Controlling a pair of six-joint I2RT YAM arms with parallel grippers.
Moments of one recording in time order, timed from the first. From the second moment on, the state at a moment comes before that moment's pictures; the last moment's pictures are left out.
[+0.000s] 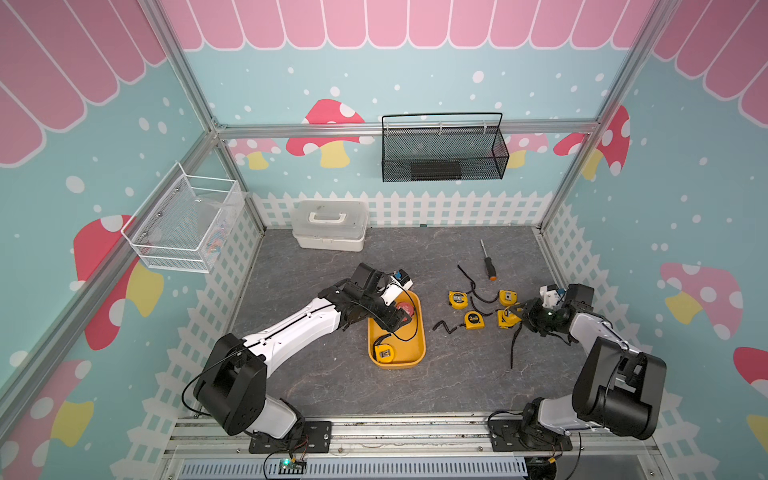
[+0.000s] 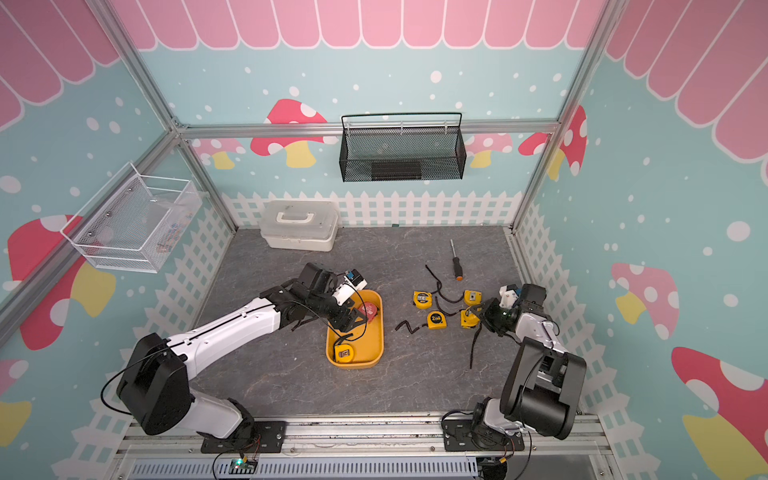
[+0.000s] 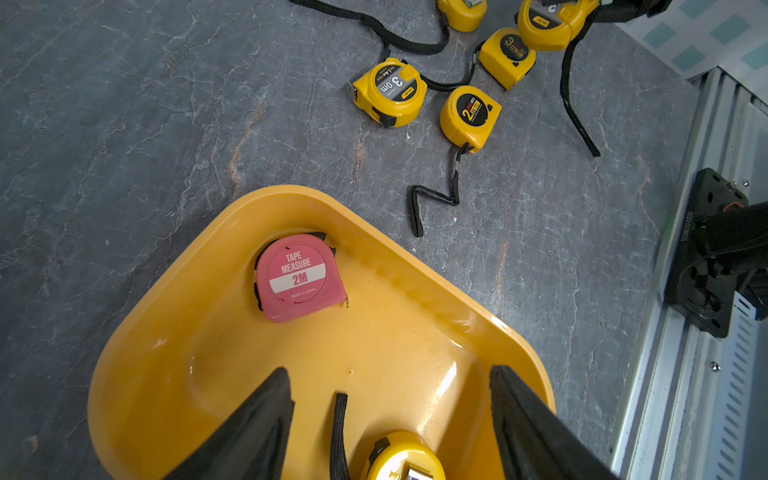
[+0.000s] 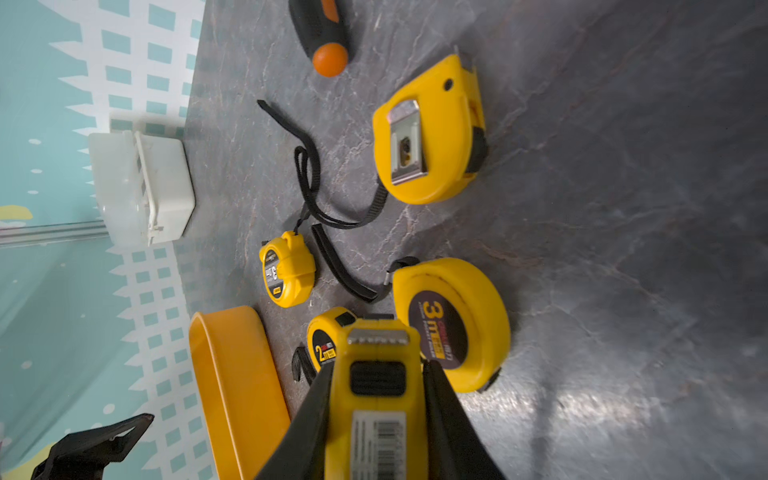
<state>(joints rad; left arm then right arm) -0.61 1.49 1.06 -0.44 0.39 0.15 -0.45 1.43 0.72 -0.40 -0.70 0.36</state>
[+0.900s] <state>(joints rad) -0.61 1.50 1.06 -0.43 0.40 0.16 -0.60 1.43 0.66 -0.40 -0.57 0.36</state>
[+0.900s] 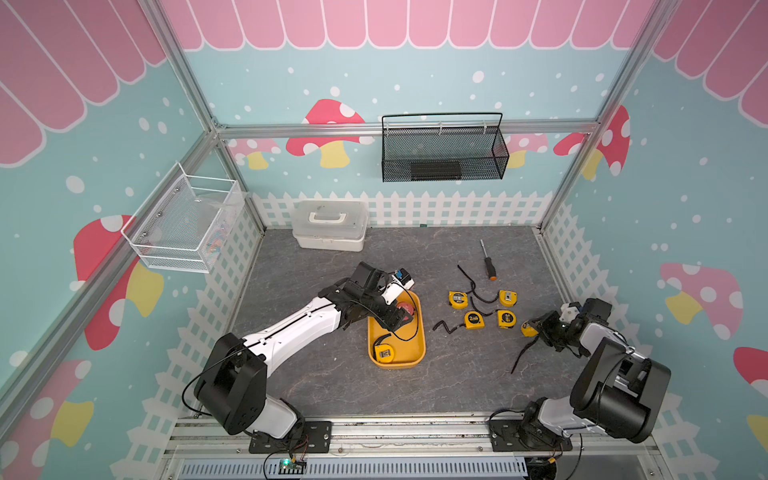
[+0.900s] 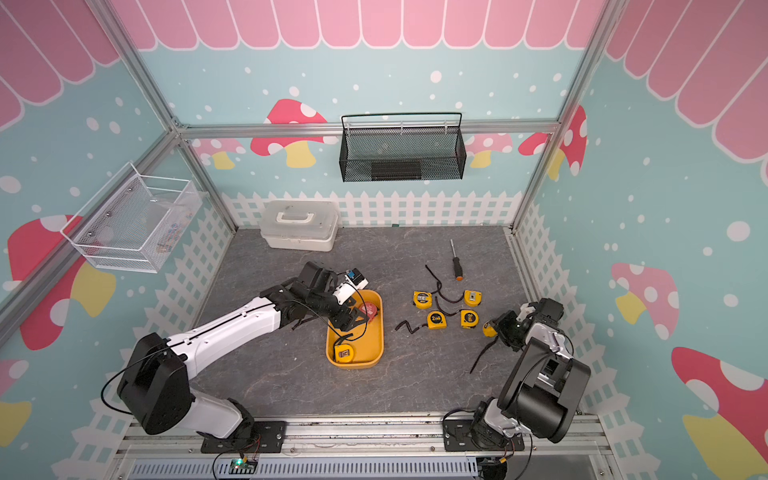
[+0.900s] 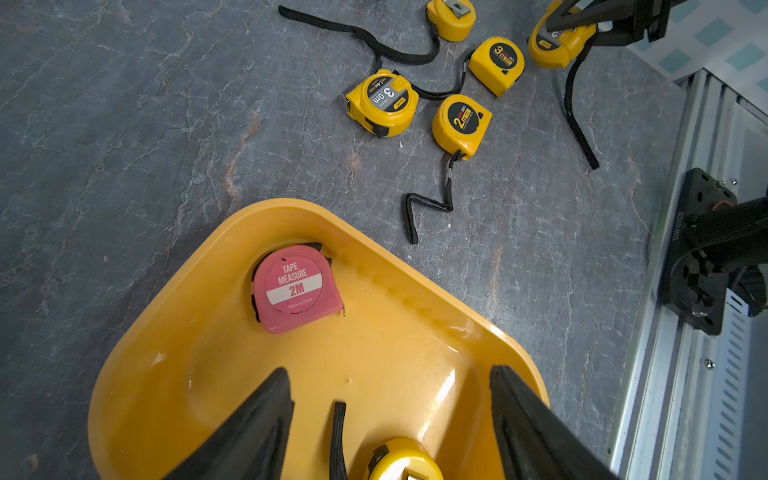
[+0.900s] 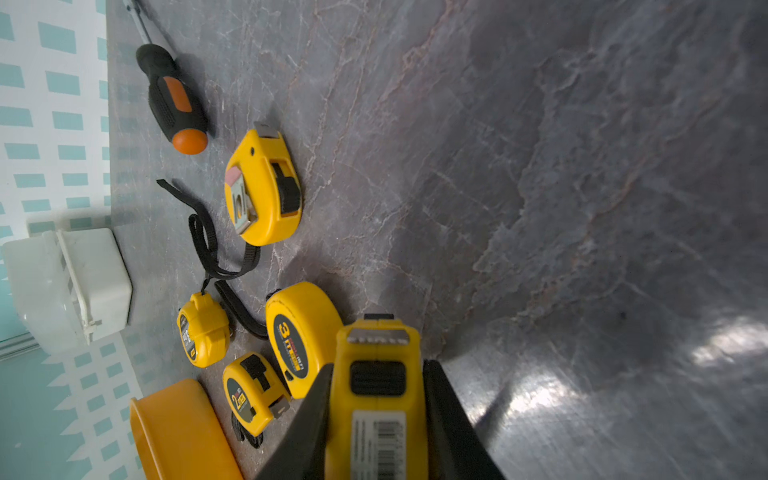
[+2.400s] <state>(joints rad) -0.60 1.47 1.04 -0.37 0.36 0.16 -0.62 1.46 0.65 -0.43 -0.54 0.36</state>
